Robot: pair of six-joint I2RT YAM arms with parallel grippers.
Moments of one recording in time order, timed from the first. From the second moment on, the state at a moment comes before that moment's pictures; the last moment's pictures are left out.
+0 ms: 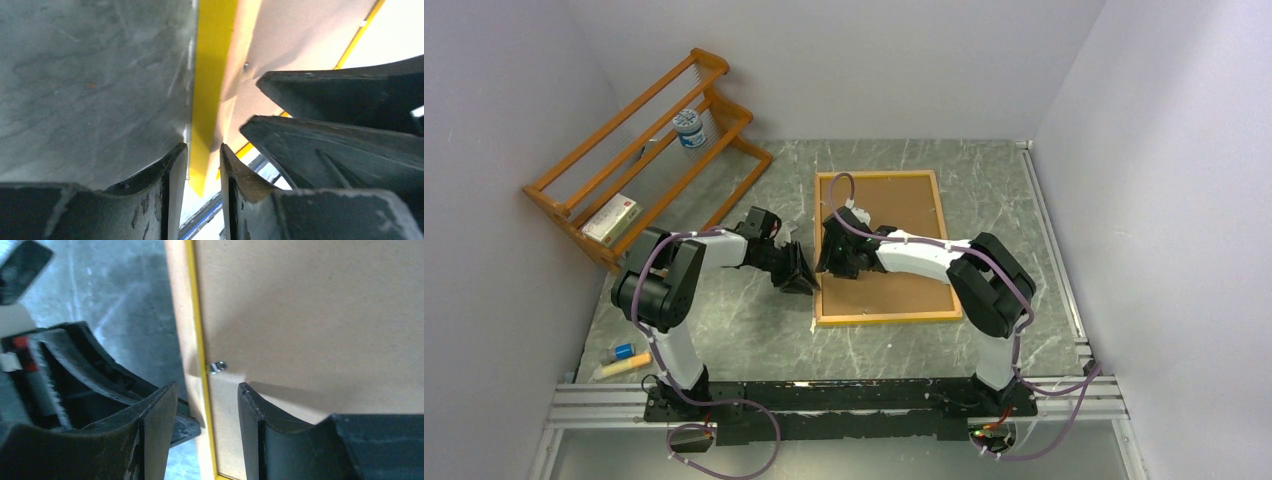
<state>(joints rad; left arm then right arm) -0.36 1.80 0.89 -0.22 0.71 -0.67 0.82 1.87 1.20 -0.29 0.07 0.95</state>
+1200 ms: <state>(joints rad) -0.42 1.81 0.94 -0.30 0.62 -0.65 0.83 1.87 1.08 -0.04 0.10 1.16</state>
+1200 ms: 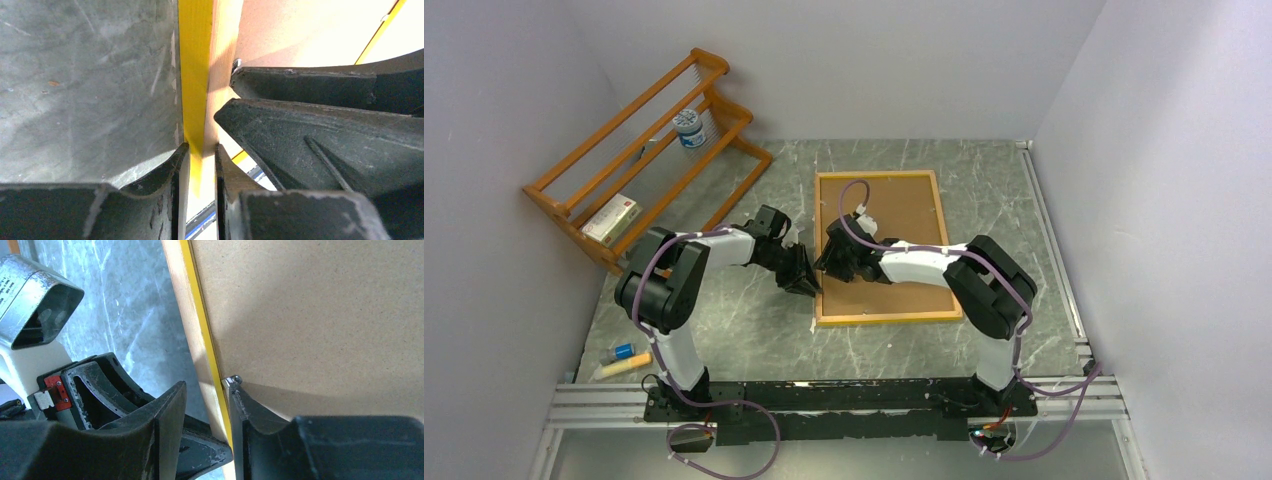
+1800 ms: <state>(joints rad) -0.42 1.80 0.93 -0.30 0.62 -0.65 0.86 1.88 1.09 -0.05 0.13 1.18</state>
